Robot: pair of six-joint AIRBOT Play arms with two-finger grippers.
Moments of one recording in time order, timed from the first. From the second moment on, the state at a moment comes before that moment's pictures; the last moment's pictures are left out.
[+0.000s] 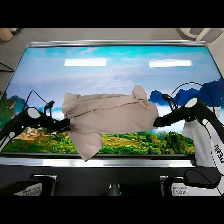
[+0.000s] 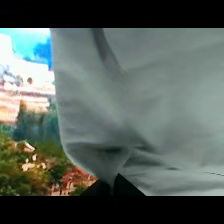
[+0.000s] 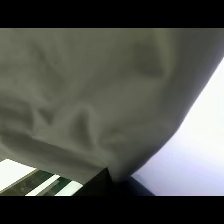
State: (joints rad) left arm -0.01 -1.29 0.78 1.09 -0.99 -1.56; right arm -0.18 -1.51 0.97 -1.05 1.11 0.83
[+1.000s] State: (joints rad) left arm -0.01 -0.64 1.77 1.20 -0.82 -1.62; right arm -0.16 -0.64 1.63 -1.17 0.95 0.83
